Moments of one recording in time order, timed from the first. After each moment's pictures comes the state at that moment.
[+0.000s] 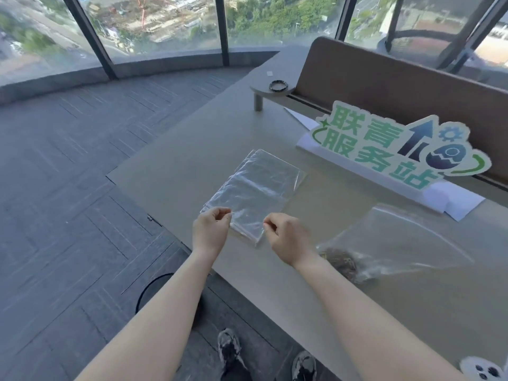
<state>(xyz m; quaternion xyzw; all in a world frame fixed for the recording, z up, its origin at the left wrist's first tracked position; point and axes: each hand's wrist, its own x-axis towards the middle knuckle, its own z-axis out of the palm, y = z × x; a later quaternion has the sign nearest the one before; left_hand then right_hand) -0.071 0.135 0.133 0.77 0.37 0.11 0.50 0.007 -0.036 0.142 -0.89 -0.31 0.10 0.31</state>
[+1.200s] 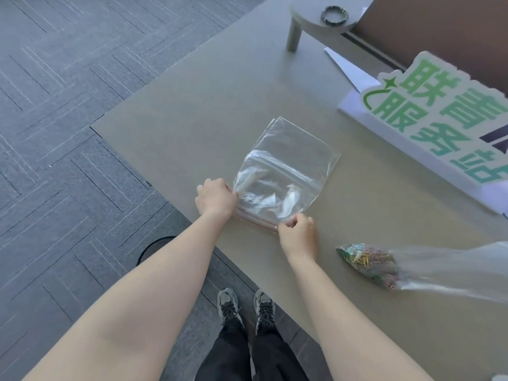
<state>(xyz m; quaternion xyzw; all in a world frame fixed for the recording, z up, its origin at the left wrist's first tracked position) -0.016 0.225 0.043 0.84 0.45 -0.12 0.27 0.005 0.037 0.038 -0.92 0.05 0.22 0.32</state>
